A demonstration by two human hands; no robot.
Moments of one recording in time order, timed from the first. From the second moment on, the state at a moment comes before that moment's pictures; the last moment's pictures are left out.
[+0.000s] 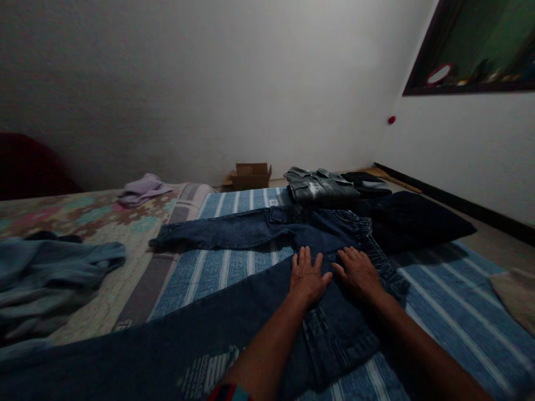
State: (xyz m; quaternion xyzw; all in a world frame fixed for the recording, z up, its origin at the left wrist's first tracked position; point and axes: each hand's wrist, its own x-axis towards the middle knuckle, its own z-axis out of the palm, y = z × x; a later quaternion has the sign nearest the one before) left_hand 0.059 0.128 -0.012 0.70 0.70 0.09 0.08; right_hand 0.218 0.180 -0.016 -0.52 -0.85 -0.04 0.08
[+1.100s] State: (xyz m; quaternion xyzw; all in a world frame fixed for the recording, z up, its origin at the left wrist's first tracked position) left_hand 0.032 0.091 -0.005 0.74 0.66 0.04 0.13; right_hand 0.215 0.181 -0.030 -0.53 -0.85 0.01 0.04
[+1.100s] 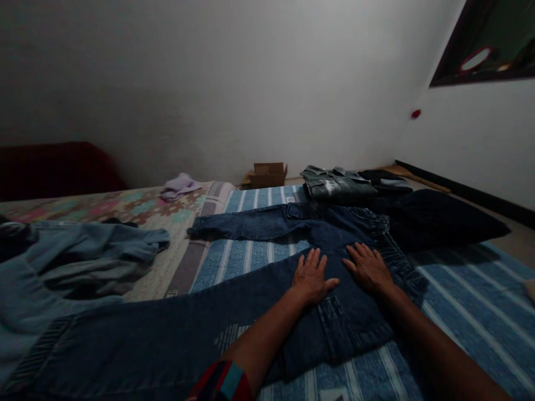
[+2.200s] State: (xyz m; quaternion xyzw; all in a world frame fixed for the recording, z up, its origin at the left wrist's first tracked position) left_hand 0.031 0.073 0.025 0.71 0.66 0.04 0.23; right_hand 0.214 0.180 -0.030 -0.53 -0.85 0.00 0.05
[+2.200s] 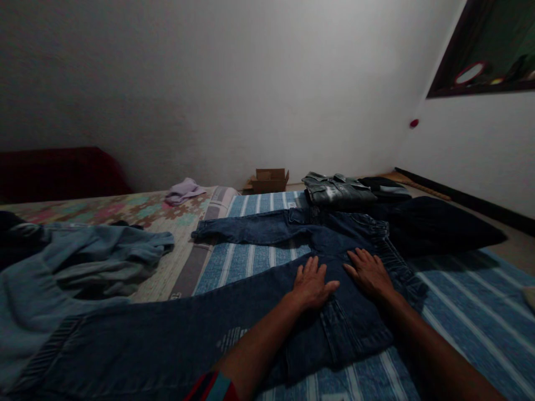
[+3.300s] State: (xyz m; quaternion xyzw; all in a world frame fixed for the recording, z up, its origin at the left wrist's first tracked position) left_hand 0.057 0.007 0.013 0.76 0.61 0.07 0.21; right_hand 0.213 0.180 -0.028 -0.52 -0.85 0.00 0.05
